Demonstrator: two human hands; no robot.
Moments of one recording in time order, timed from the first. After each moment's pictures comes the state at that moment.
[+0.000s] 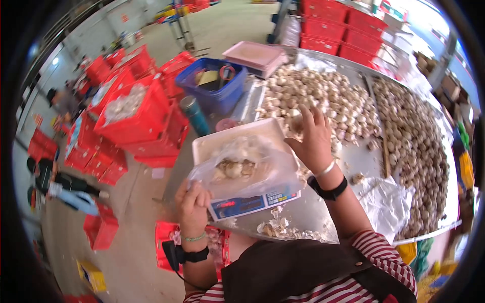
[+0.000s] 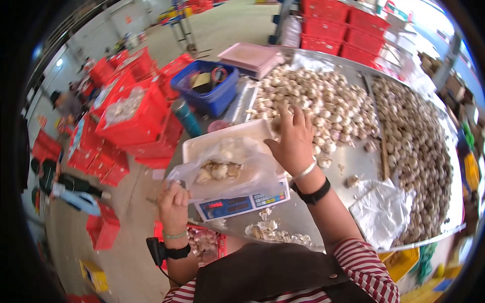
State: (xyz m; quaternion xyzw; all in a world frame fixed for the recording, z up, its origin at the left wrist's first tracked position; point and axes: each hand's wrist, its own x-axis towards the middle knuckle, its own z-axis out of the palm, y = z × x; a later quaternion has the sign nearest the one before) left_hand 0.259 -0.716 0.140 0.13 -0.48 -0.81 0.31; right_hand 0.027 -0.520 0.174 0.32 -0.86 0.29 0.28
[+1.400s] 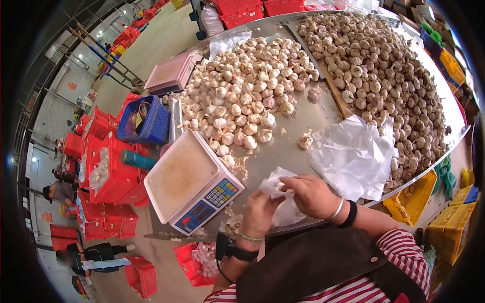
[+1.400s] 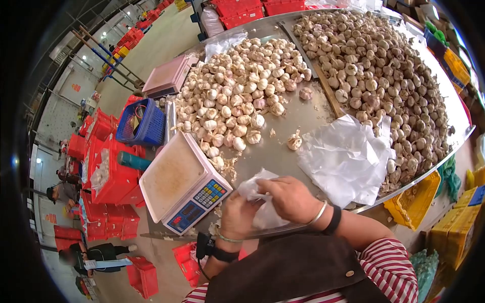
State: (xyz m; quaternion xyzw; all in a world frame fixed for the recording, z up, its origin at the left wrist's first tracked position) left_hand 0.147 -0.422 0.083 0.18 -0.38 -0.91 -0.07; right_hand 0.095 -0.250 0.095 0.41 -0.80 0.44 0.08
